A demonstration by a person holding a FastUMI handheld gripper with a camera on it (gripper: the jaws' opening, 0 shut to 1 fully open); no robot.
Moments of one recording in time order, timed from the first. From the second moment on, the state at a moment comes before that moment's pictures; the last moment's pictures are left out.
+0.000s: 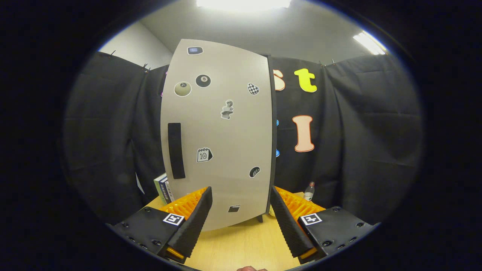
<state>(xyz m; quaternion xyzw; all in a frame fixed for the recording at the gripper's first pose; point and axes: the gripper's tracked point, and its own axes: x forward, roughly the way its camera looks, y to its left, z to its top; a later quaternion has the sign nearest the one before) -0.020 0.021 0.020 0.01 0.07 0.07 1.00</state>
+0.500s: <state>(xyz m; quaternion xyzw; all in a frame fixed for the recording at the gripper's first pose) -0.032 0.037 0.010 0.01 0.08 0.10 0.99</state>
